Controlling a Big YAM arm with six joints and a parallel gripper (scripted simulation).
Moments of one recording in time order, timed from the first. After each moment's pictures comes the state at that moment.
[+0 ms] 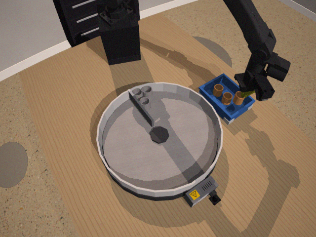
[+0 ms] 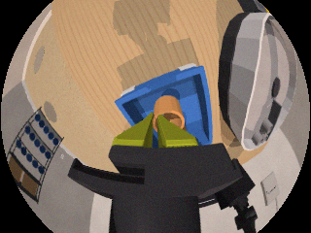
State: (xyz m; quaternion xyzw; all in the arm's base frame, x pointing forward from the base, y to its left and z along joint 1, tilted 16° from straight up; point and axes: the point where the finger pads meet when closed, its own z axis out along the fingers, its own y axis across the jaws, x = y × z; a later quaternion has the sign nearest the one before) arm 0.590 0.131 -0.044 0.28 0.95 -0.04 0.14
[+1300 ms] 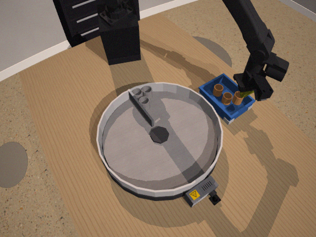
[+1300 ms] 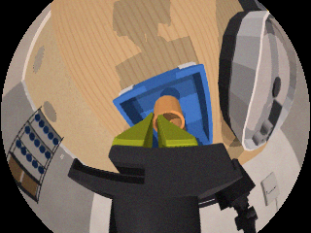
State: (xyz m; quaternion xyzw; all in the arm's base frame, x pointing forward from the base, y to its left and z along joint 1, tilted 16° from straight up) arm 0.587 0.130 -0.048 0.28 0.95 -0.04 0.14
